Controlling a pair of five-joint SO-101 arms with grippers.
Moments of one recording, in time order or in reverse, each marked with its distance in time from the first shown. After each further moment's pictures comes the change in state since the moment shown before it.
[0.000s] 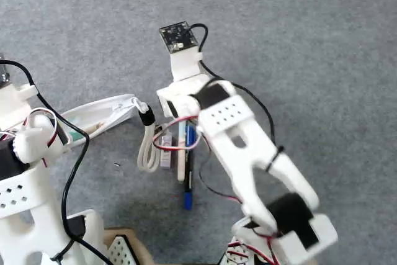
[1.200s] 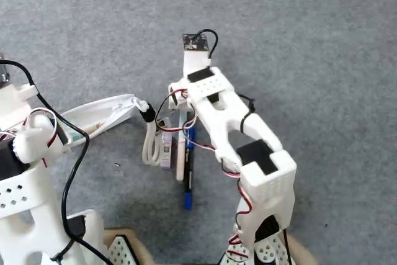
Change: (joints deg) left arm 0.0 0.0 0.0 0.0 0.0; right arm 5.5 29.4 -15.7 2.2 -14.6
